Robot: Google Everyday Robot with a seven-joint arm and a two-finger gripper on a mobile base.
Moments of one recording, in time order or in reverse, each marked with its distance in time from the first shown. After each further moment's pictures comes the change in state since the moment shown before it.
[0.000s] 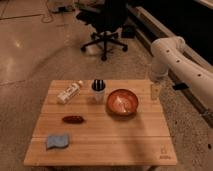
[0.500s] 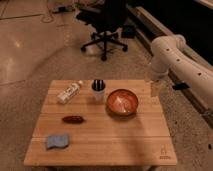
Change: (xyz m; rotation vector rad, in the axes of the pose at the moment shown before) arm -0.002 0.013 -0.005 -0.009 0.012 -0.082
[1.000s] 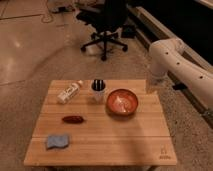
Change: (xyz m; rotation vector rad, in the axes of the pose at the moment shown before) arm -0.019 0.008 -0.001 -0.011 0.003 -0.060
